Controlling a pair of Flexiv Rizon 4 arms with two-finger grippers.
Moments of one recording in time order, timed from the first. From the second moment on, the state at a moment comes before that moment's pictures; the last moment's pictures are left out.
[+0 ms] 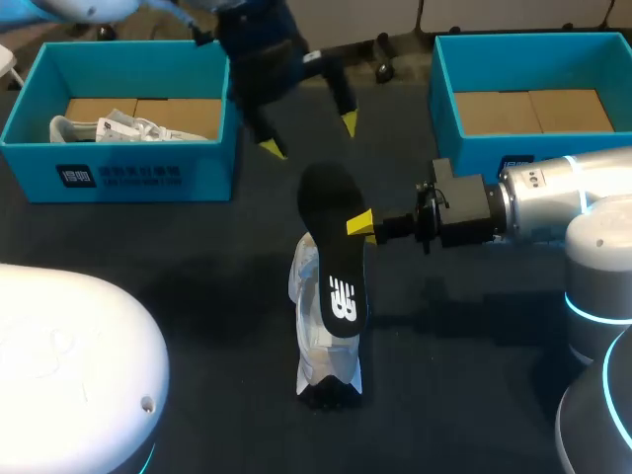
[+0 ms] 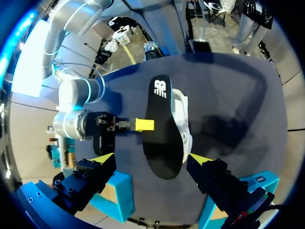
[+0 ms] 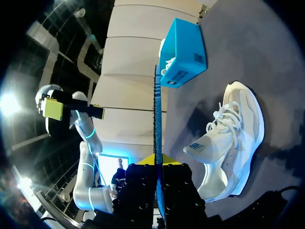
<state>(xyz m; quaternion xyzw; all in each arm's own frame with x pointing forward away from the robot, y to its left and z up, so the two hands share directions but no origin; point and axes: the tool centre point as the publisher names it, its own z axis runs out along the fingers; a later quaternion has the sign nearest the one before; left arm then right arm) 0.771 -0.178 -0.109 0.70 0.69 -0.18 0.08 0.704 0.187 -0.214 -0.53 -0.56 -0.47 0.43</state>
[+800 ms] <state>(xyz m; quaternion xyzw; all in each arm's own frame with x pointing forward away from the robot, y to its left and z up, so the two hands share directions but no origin) 0.768 -0.203 -0.077 0.71 0.69 -0.13 0.07 0.704 0.187 -0.214 -0.53 -0.56 -0.47 0.43</state>
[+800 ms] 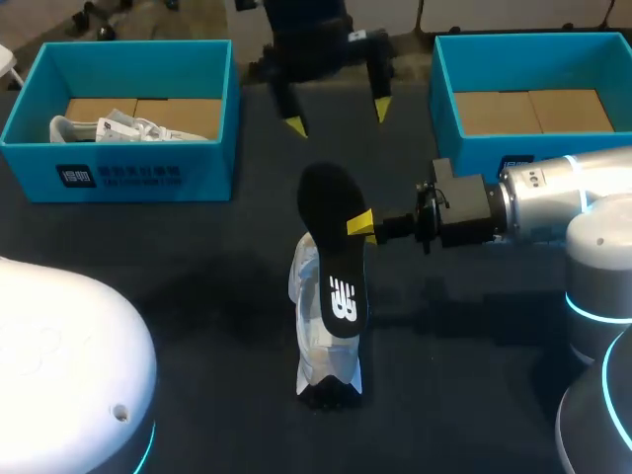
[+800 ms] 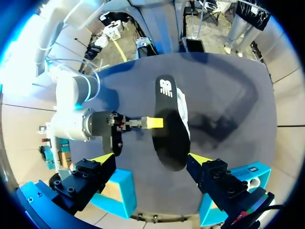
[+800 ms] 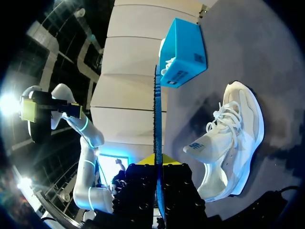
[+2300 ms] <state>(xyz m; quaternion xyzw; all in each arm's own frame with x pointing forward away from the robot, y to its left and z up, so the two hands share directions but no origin) 0.749 -0.113 -0.127 0.54 0.62 -0.41 0.39 0.704 0.187 -0.214 -0.53 -0.57 -0.47 0.43</state>
